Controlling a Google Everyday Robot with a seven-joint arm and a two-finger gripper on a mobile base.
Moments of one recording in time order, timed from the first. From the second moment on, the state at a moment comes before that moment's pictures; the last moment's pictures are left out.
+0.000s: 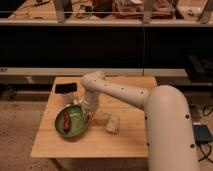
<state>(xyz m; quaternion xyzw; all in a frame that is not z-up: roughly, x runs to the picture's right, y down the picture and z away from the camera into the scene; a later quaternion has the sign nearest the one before) -0.119 0.161 0.840 -0.24 -0.42 -0.64 0.59</state>
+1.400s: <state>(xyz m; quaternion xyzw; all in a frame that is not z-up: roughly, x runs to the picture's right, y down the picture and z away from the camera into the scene) -0.091 0.265 0.754 -0.25 -0.51 -0.66 0.50</state>
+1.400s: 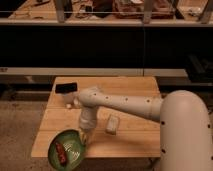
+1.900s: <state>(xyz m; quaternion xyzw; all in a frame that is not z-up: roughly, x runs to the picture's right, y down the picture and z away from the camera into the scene) -0.048 0.241 0.773 -0.25 -0.48 -0.61 0.57</state>
